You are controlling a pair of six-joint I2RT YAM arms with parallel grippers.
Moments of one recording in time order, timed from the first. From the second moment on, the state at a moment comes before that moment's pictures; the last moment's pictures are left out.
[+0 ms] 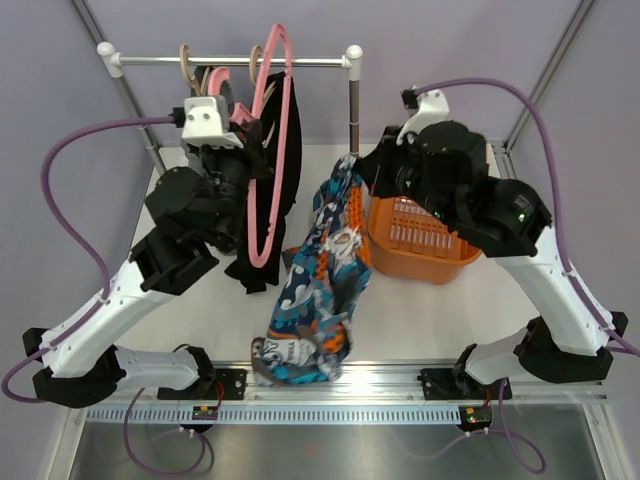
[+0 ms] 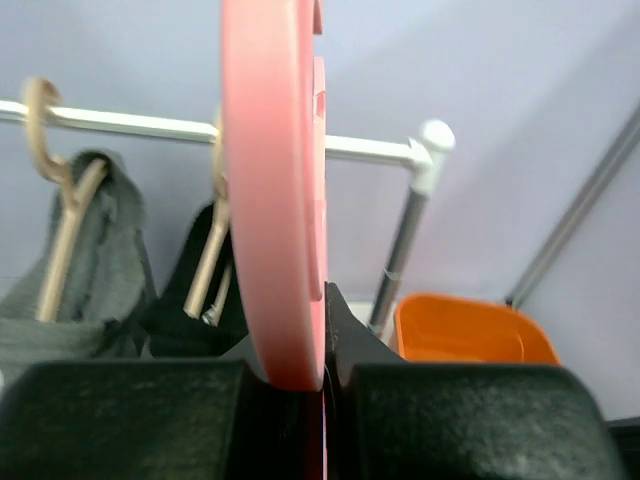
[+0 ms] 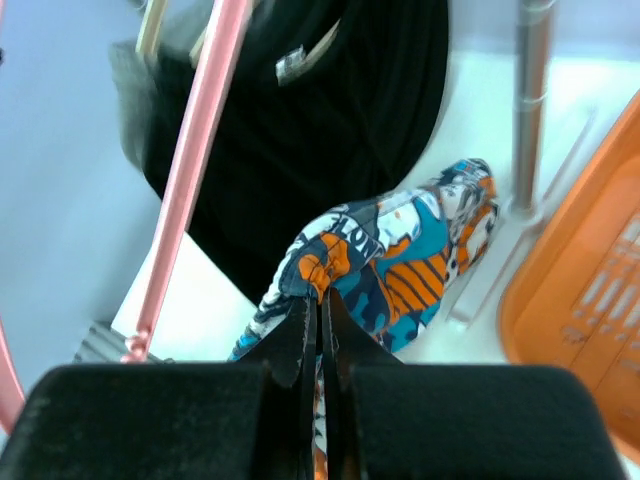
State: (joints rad) left arm -1.02 1.17 1.56 -0.08 -0.84 0.04; right arm 0.91 1.38 1.97 -0.89 0.32 0.49
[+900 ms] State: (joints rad) left arm -0.99 0.86 1.20 -0.32 -0.82 -0.18; right arm 0.41 1.62 2.54 -0.59 0.86 0.04
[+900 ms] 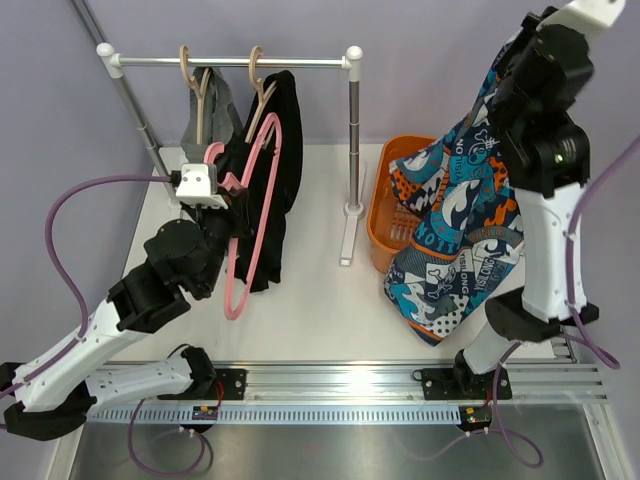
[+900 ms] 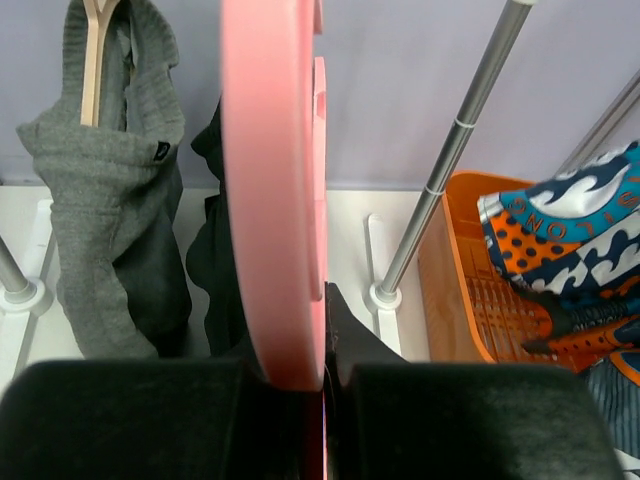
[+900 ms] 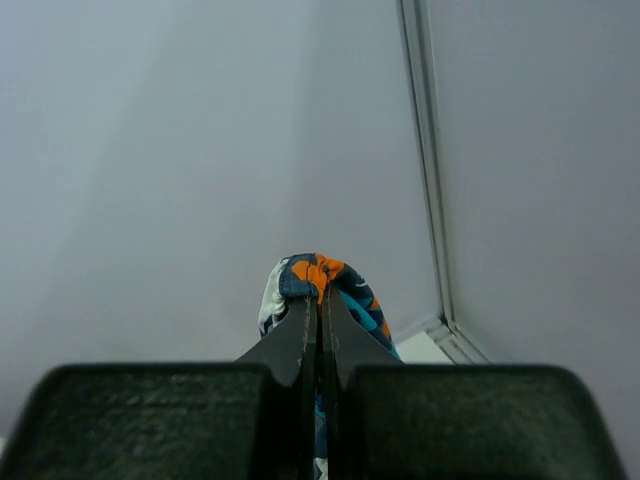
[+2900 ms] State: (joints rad) left arm -0.99 0.70 1.00 -0.41 -0.69 -0.30; right arm -0.46 1.12 0.75 -0.25 -0.19 0.82
